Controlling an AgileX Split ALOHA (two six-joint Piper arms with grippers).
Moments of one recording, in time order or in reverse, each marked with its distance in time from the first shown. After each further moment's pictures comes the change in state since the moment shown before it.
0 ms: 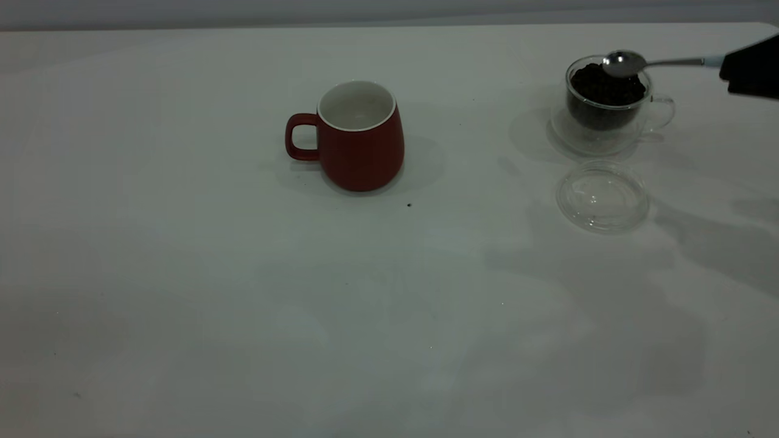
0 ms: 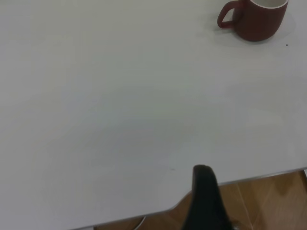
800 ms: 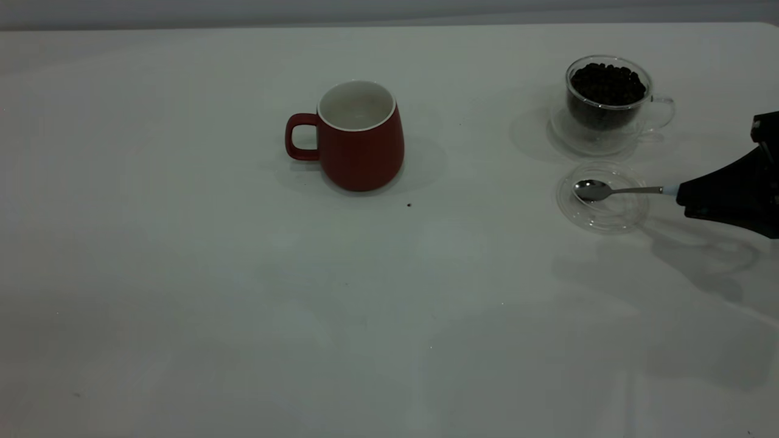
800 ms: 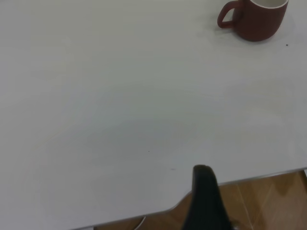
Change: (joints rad) left arm 0.000 0.000 0.000 0.000 0.000 0.000; right arm -0.008 0.354 -0.054 0.030 -0.002 -0.083
